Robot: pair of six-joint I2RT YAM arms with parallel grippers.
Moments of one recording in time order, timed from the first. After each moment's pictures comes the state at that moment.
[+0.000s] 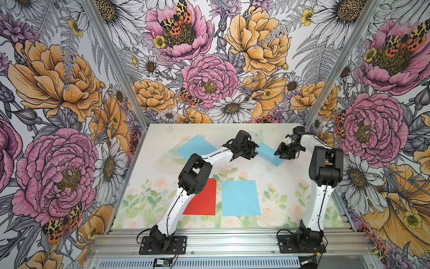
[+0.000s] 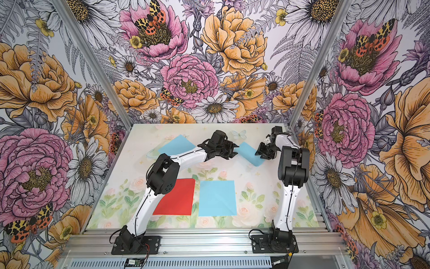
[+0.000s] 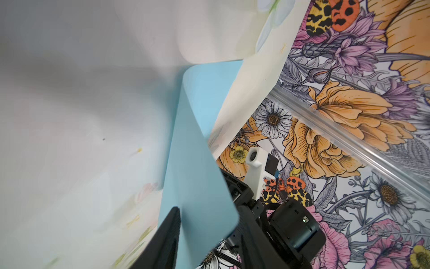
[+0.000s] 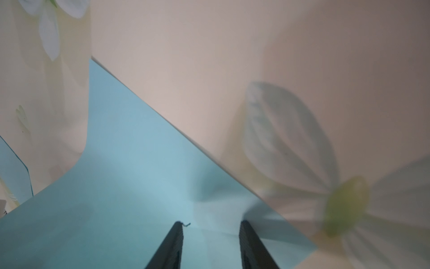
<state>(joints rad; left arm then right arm) -0.71 2.44 1.94 -0.13 0.32 -1.83 -0.17 2.19 1.65 -0.83 -0.44 0.20</state>
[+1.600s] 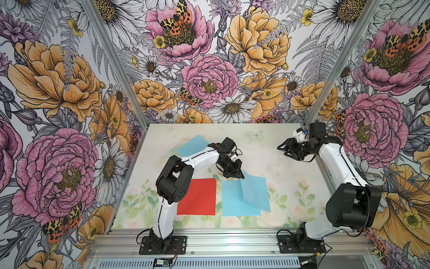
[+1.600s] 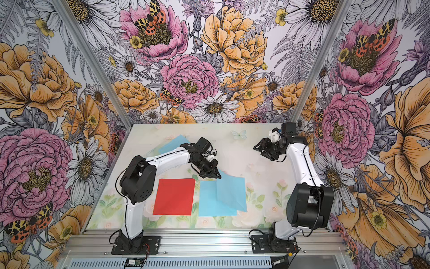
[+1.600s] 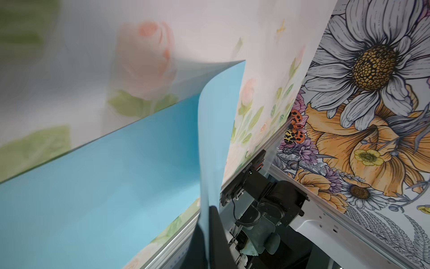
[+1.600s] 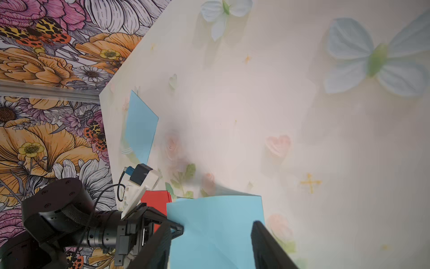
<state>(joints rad) -0.67 2.04 1.53 -0.80 0.73 -0.70 -0.12 1.51 1.31 -0.93 -0.62 0.35</state>
